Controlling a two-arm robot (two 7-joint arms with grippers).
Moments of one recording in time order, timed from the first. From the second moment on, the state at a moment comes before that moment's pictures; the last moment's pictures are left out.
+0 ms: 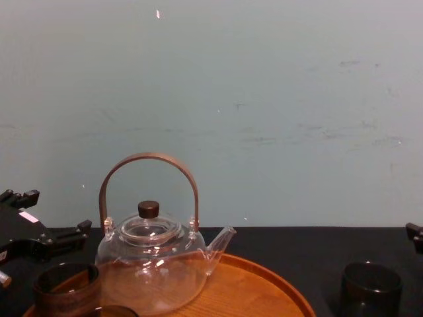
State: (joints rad) left arm -0.20 0.60 0.45 -1.41 -0.25 -0.12 0.03; right arm 0.20 0.60 -0.45 -1.41 0.25 -0.12 -0.03
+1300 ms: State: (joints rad) left arm -0.20 0.60 0.45 -1.41 -0.25 -0.12 0.03; right arm 0.04 0.62 -0.30 -1.61 0.41 -0.03 0.15
